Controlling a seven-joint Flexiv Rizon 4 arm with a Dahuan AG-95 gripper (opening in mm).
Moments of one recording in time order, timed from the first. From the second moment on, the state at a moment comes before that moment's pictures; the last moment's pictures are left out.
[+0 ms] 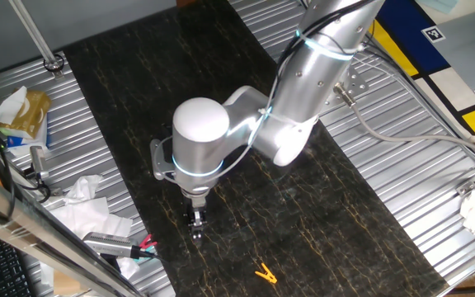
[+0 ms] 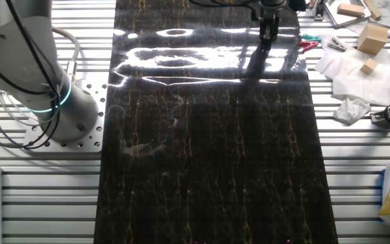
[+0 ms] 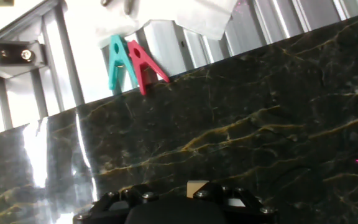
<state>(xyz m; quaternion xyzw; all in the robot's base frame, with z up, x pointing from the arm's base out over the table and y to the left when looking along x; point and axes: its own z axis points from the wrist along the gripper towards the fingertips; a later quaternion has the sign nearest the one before) 0.581 0.246 0.023 0.13 0.99 0.05 0.08</state>
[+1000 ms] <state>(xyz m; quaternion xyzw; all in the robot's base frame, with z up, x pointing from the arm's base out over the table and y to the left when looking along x) 0.578 0.225 0.038 0.12 0.99 0.02 0.07</state>
